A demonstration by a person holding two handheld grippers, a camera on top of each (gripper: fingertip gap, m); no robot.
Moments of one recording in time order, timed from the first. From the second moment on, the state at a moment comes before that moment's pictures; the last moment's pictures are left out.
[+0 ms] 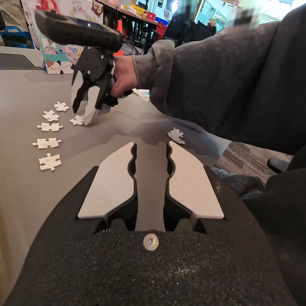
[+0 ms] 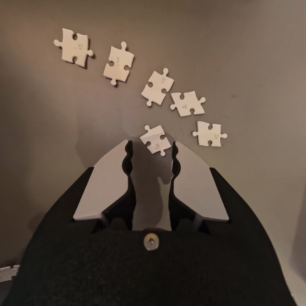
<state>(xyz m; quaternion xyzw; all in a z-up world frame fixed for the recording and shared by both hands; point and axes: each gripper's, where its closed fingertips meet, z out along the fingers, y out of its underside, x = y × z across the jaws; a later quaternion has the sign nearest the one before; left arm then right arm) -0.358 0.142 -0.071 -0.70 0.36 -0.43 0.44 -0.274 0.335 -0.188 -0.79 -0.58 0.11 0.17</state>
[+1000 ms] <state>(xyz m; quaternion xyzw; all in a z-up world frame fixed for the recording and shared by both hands) -0.359 0.139 -0.069 -0.69 0.36 -0.44 0.44 -0.358 0.281 -0.144 -0.68 -0.69 0.18 0.17</state>
